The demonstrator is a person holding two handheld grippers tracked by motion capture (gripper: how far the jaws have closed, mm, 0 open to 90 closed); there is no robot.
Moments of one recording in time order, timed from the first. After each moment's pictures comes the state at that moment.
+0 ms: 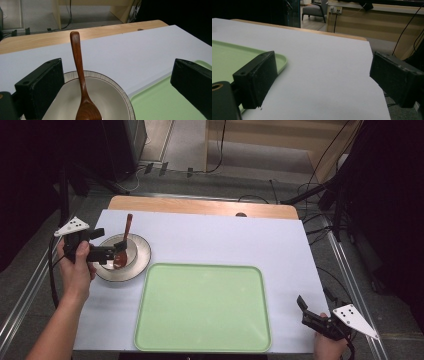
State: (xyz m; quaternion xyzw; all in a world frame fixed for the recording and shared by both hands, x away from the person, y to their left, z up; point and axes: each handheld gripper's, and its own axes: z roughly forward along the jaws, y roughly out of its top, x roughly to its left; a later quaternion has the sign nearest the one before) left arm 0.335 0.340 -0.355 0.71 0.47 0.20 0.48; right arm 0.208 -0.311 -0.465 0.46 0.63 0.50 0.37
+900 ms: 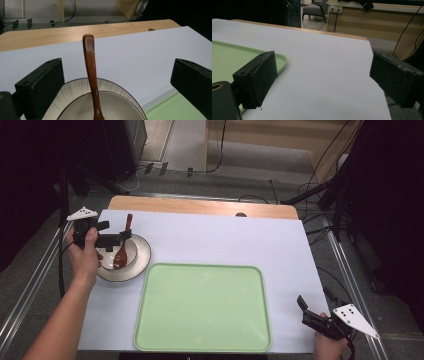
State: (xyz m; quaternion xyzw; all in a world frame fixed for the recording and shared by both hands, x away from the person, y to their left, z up) left arm 0.379 0.341 -0.364 0.71 0.50 0.19 0.46; right arm 0.209 -0.312 -0.466 0.46 0.63 0.51 0.36
